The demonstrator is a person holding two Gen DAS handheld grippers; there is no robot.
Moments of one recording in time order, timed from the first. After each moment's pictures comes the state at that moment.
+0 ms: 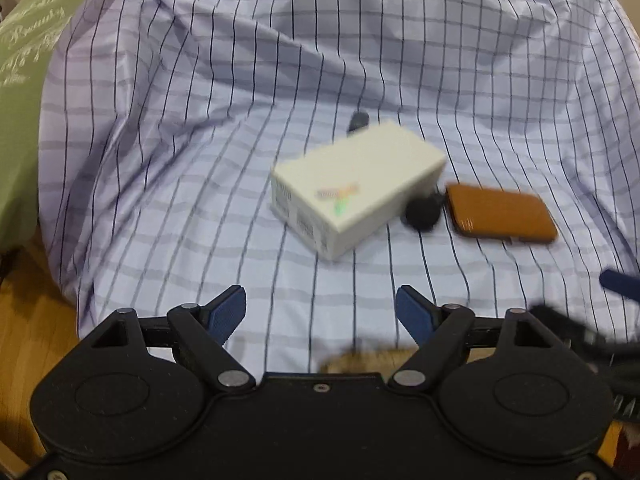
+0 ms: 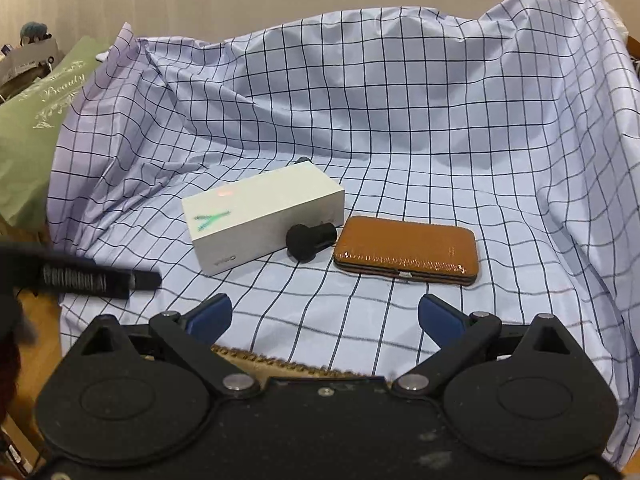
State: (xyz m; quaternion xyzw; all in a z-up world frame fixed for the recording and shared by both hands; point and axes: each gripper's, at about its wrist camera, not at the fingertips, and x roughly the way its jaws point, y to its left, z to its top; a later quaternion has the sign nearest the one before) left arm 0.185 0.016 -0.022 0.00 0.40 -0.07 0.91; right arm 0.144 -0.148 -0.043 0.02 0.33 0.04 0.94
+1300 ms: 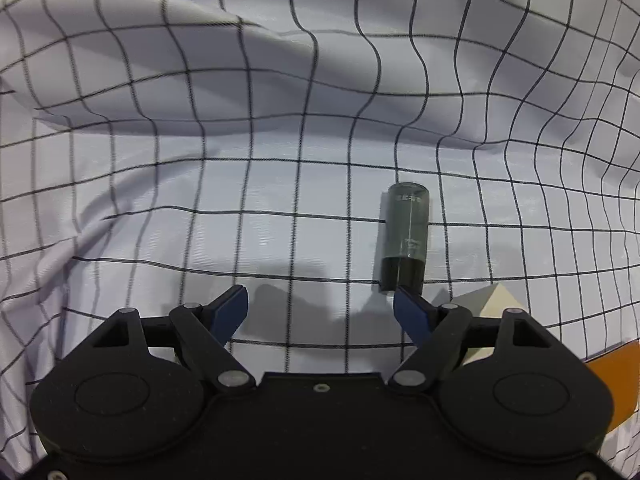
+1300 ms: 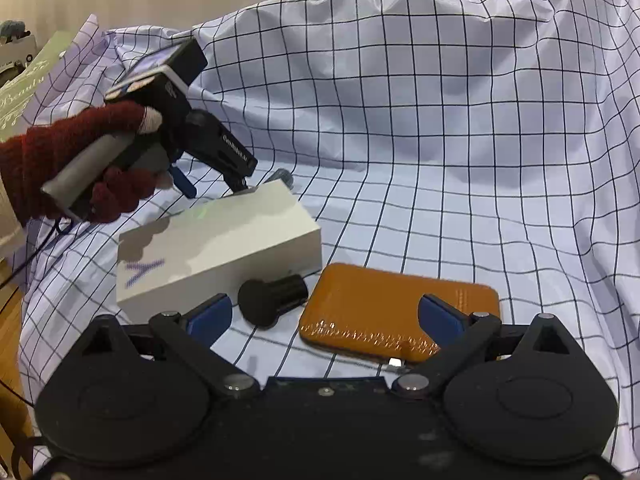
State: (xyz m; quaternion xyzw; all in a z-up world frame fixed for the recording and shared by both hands) left arm 0.478 -0.027 -0.074 0.03 0.55 -0.09 0.83; right arm 0.257 -0.165 -0.065 0.01 0.34 0.05 0.94
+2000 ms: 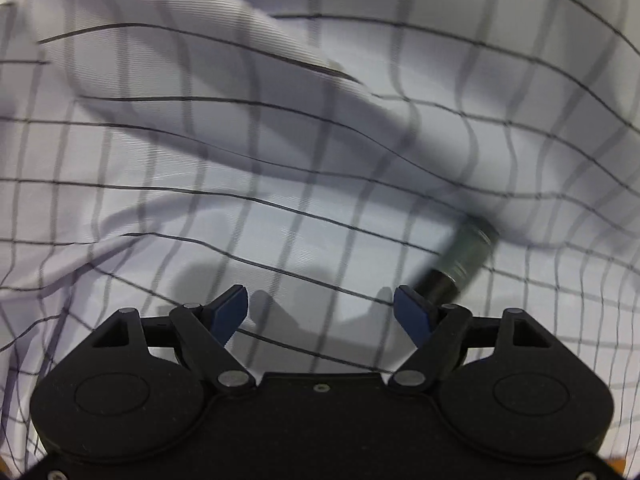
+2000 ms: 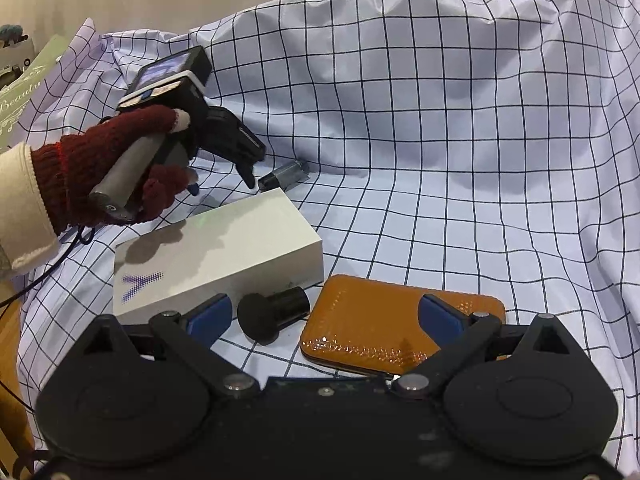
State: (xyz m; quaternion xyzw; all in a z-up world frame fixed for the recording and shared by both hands) left arm 0.514 -0.015 -0.080 -0.05 0.51 0.01 0.86; right arm 0.266 -0.166 -0.065 0.02 0.34 0.05 0.94
